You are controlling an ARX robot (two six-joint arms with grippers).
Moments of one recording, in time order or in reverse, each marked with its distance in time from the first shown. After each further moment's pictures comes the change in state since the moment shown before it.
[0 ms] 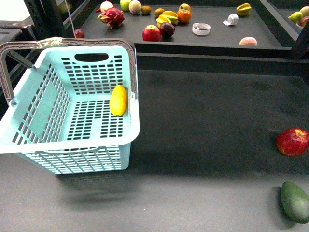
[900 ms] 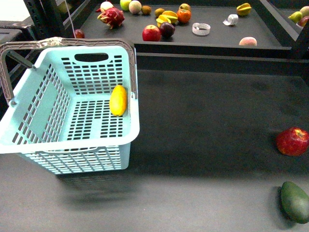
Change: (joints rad) left arm 0.001 -0.439 -0.001 -0.419 0.000 0.000; right arm 0.000 0.000 0.000 0.000 0.000 0.000
